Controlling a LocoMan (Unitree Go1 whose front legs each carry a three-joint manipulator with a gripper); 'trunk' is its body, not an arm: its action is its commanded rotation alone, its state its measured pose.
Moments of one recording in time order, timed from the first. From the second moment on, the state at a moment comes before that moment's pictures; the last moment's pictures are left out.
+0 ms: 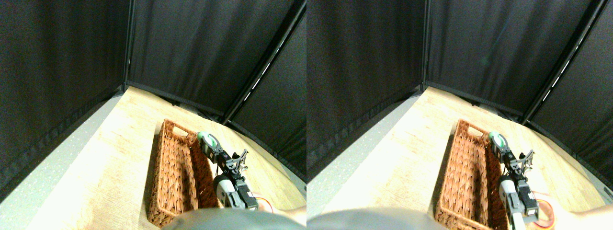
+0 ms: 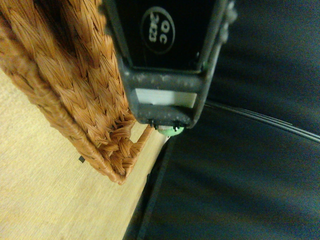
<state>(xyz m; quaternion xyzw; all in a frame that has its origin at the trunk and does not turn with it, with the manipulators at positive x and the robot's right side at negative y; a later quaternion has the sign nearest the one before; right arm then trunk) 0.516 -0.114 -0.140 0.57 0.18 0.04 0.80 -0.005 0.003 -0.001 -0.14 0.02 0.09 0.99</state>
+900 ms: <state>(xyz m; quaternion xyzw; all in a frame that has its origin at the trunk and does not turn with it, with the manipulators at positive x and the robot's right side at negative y) 0.496 -0.167 -0.133 0.52 0.10 -0.03 0.85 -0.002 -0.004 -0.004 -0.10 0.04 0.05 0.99</state>
